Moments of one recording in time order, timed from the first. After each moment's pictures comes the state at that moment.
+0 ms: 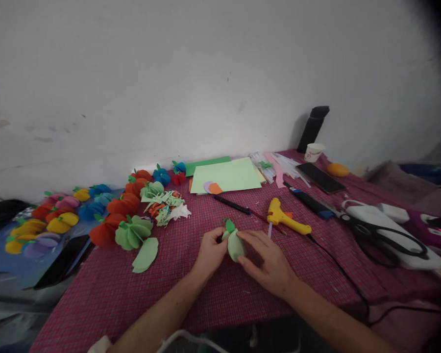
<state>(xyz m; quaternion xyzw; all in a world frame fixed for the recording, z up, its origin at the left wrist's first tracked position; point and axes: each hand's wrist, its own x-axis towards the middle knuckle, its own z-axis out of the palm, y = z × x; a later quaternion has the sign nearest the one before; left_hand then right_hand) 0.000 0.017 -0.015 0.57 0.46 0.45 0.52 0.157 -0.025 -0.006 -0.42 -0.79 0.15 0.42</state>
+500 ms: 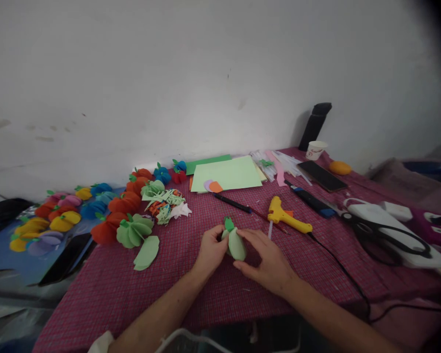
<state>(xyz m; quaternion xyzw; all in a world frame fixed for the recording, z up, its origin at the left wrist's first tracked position) 0.000 0.018 -0.018 0.56 0.47 0.45 0.51 0.156 -0.025 -0.012 -0.44 -0.79 0.17 0.39</state>
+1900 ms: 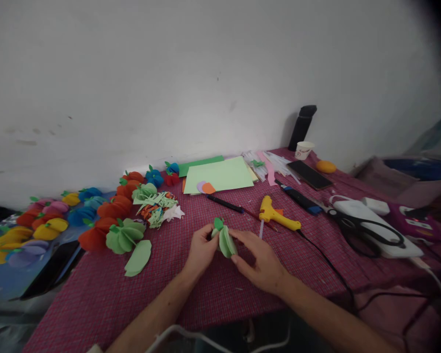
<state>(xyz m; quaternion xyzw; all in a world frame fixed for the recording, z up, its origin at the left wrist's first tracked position) -0.003 0.020 -0.014 0.57 0.46 0.46 0.50 0.160 -0.026 -0.007 -0.39 -0.79 0.19 0.44</state>
